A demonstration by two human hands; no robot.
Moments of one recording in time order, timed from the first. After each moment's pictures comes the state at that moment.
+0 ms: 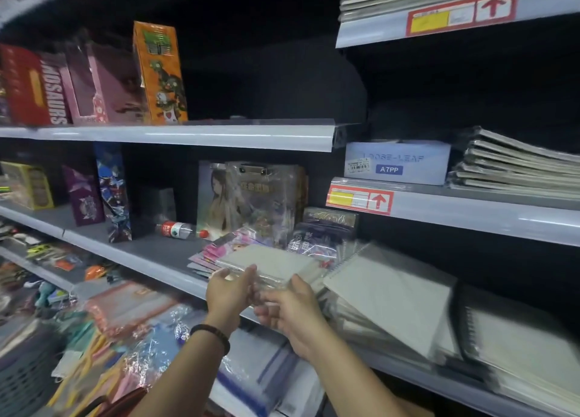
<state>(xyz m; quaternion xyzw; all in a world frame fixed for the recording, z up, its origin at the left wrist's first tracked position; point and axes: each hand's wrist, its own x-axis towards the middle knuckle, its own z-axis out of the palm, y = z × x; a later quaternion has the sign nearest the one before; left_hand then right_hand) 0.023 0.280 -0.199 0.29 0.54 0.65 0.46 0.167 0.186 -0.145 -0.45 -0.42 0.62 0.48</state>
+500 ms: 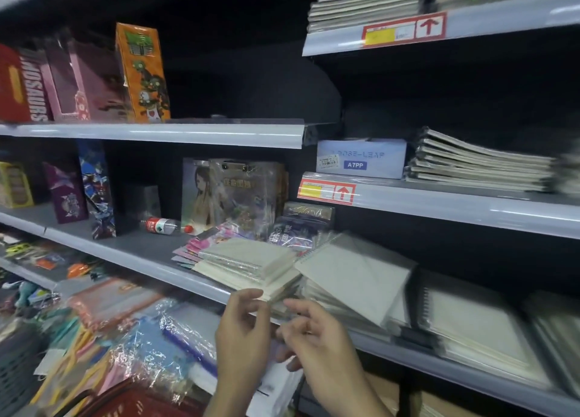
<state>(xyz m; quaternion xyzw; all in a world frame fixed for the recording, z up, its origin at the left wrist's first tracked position) 0.112 0.087 -0.172 0.47 0.55 0.62 0.31 0.244 0.050 -0.149 -0.46 -0.56 0.47 0.50</state>
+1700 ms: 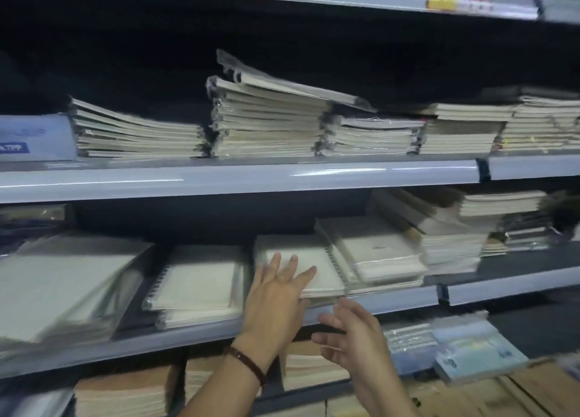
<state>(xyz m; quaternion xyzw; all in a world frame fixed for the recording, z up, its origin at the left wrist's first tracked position) 0.558 0.002 -0.178 0.94 0.29 0.20 -0.01 0.645 -0.131 -0.202 -0.59 -0.14 0.34 0.72</state>
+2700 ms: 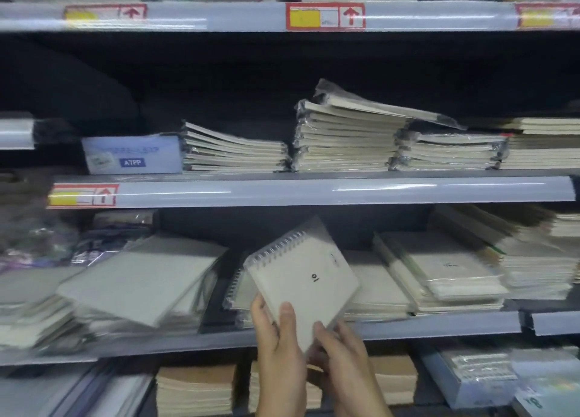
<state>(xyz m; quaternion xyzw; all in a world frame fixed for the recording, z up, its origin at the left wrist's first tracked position) 0.450 -0.025 -0.183 0.44 0.28 0.56 0.64 0.528 -0.066 -0.203 -0.49 -0.22 0.45 0.72</state>
